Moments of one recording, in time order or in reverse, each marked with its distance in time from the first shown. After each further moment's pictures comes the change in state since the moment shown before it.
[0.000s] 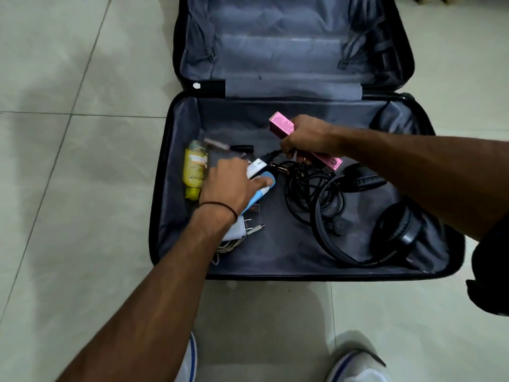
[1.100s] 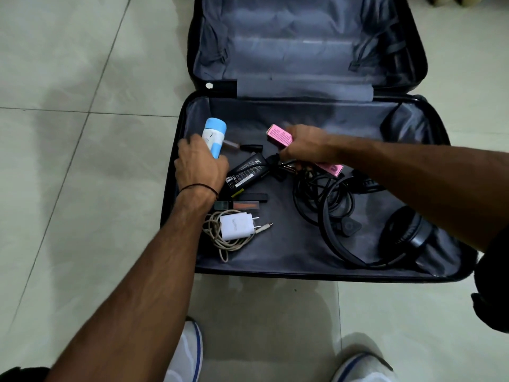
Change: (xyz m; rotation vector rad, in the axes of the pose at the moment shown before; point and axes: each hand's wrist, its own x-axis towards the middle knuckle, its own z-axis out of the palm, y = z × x) left_hand 0.016 -0.035 -0.027 -0.034 0.332 -0.315; right_hand -0.004 -0.011 0.021 -0.192 0.019 -0.093
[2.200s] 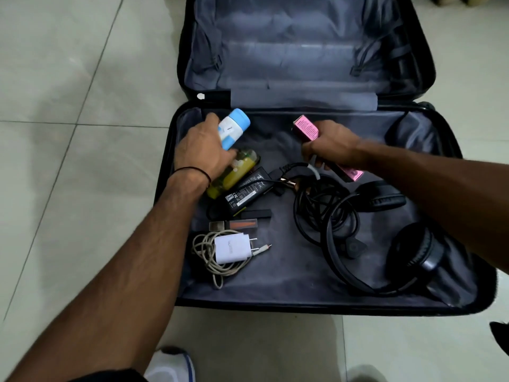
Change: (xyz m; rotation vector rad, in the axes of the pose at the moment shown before) left_hand 0.054 0.028 0.007 0.079 -0.122 0.277; right_hand 0.022 0.047 -0.026 0.138 0.158 0.073
